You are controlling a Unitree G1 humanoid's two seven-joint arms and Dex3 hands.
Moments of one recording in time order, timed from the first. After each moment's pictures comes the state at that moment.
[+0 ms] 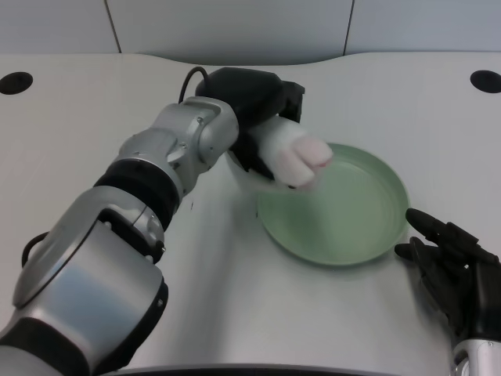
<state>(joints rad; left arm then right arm) -1.19 0.00 -0.57 1.29 0.68 -0.29 0.00 -0.36 0.04 -0.19 1.21 -0.02 -0.97 -0.12</state>
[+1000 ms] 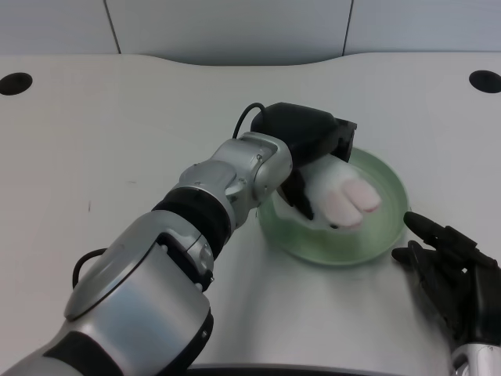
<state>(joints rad) -1.17 -0.14 -0.64 1.34 0.74 -0.25 0.06 -0.33 0.06 -0.19 1.18 0.01 -0.96 -0.09</state>
